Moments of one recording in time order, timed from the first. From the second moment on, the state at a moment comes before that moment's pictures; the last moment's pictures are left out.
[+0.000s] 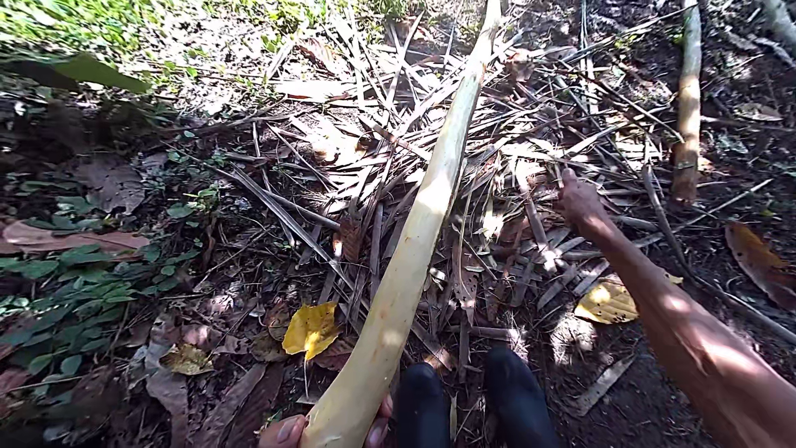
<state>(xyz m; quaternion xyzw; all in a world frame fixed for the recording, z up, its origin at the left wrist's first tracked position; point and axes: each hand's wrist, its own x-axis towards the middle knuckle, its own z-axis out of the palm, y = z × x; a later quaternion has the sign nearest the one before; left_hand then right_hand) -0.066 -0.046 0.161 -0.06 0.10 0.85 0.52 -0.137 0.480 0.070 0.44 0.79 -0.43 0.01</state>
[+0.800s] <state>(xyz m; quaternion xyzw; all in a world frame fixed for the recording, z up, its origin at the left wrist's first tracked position) -0.056 -0.052 0.130 -0.07 0.08 0.84 0.53 -0.025 0.380 0.102 -0.07 0.97 -0.24 -0.03</state>
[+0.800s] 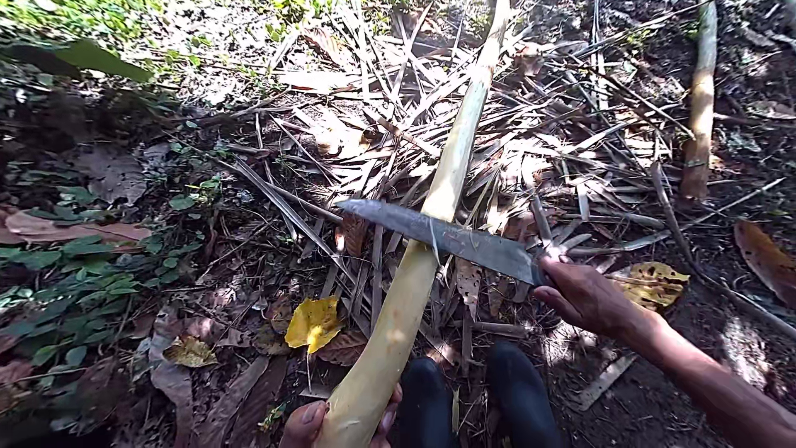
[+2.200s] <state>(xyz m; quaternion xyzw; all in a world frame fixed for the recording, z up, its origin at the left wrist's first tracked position) -0.106 -0.063 0.218 0.10 0.27 0.96 -0.05 -0.056 0.243 0.125 -0.16 0.92 -0.30 -0.19</state>
